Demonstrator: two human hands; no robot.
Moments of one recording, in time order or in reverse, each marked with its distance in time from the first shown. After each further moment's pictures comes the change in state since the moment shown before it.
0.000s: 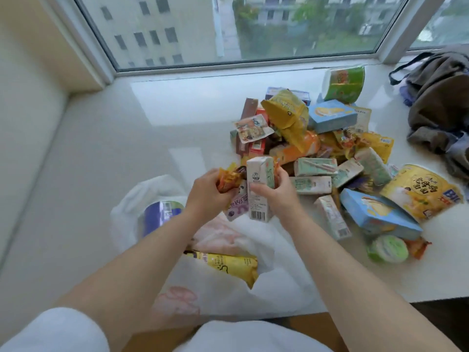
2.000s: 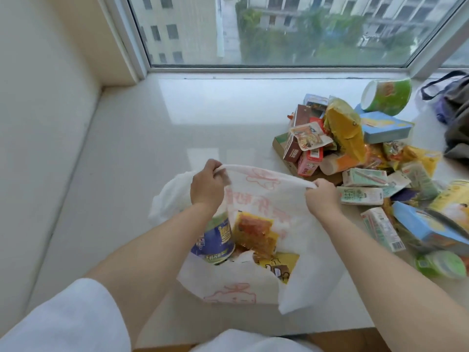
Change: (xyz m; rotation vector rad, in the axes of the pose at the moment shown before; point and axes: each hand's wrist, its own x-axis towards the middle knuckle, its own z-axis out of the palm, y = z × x) left_hand 0.027 -0.114 -0.096 -0.045 0.214 -0.260; right_hand 0.027 -0.010 0.085 -0.750 0.372 0.083
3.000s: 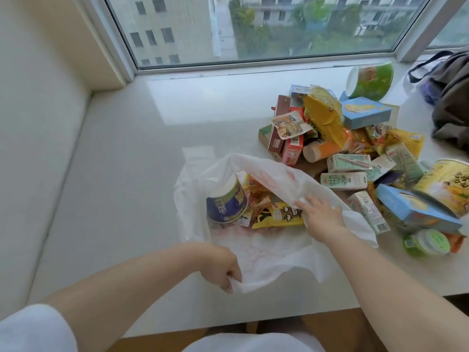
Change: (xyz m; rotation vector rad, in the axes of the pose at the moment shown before) left_hand -0.108 -0.002 0.023 0.872 -1.529 0.340; right_hand -0.002 0.105 -0.003 -0.877 -0.276 -0.366
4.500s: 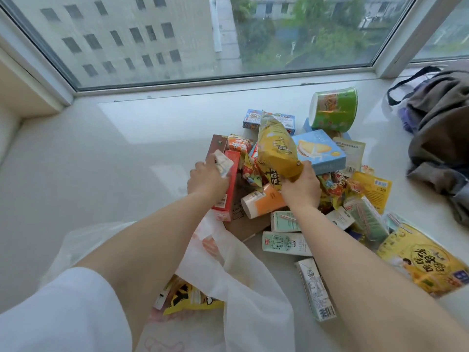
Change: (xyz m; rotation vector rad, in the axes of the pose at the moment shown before) left_hand 0.155 0.020 -0.311 -0.556 1.108 -0.624; right_hand 0.176 0.145 -0.115 1.005 0.443 0.351
